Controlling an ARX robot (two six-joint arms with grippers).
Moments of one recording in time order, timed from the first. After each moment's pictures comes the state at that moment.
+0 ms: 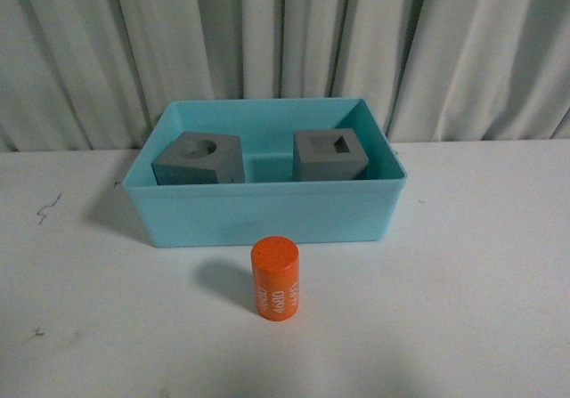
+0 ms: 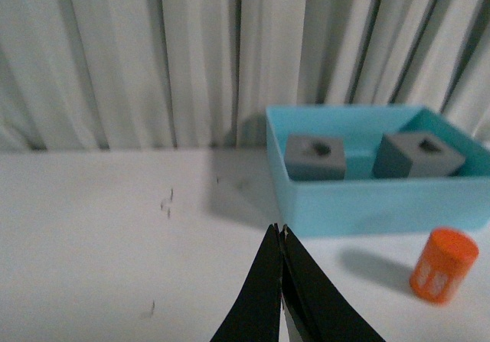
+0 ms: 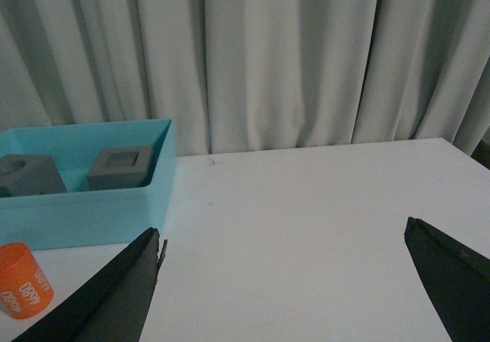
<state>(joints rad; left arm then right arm) 0.00 0.01 0.01 0.00 0.00 -0.01 0.00 0.00 0.01 0.00 0.00 0.00</state>
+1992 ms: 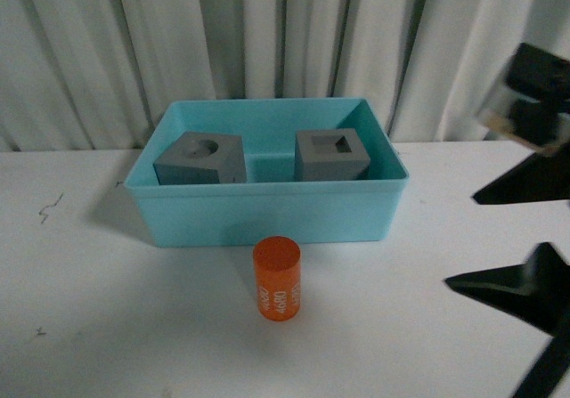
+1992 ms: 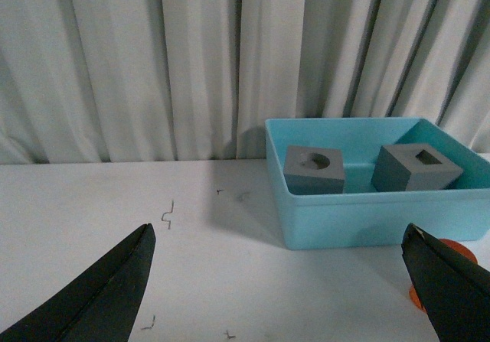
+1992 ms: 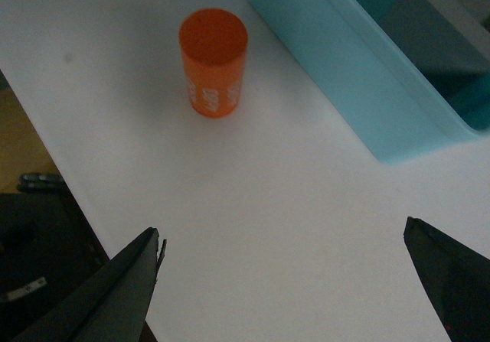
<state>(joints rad) 0.00 0.01 0.01 0.00 0.00 -0.01 0.15 1.61 0.85 -0.14 -0.53 -0.78</state>
